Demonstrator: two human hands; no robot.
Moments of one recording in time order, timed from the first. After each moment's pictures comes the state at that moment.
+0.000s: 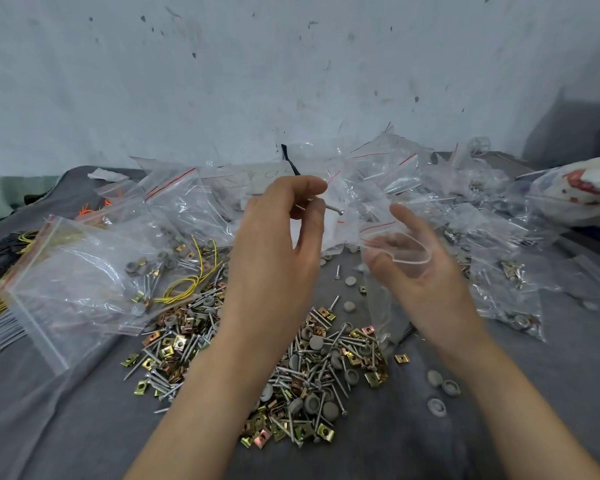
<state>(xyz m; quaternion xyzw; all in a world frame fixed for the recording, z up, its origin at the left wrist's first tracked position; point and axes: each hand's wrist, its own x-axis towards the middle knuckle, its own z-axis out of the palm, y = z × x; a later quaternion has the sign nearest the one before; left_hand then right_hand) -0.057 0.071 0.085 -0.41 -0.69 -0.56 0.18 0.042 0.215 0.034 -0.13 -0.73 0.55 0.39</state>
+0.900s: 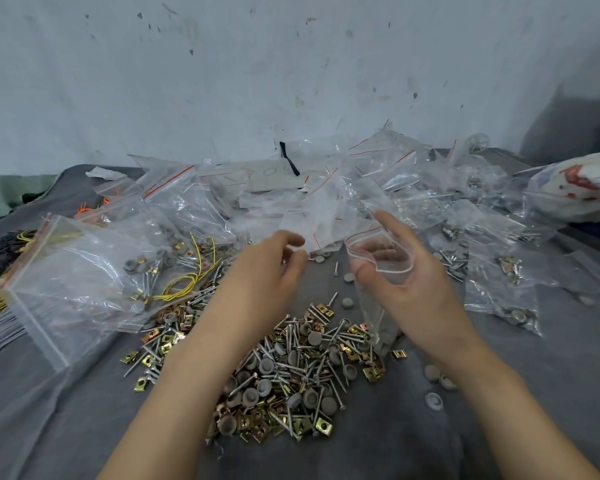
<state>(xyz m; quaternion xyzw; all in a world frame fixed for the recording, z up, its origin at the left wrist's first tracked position) -0.093 0.063 0.057 -0.42 -0.83 -0.35 0.01 0.041 0.212 0.027 -0.14 -0.78 0.48 0.37</state>
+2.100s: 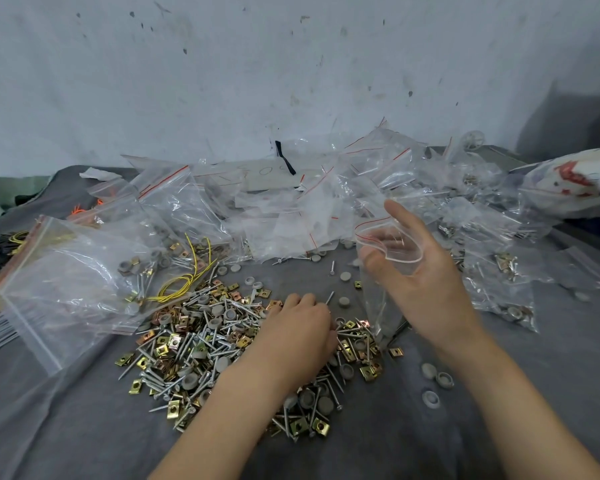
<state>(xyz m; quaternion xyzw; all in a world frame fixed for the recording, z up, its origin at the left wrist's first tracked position) -0.066 0.086 0.002 -0.52 -0.86 -0.04 -0.02 0.043 0.220 0.029 -0.14 -0.77 0.48 0.40</state>
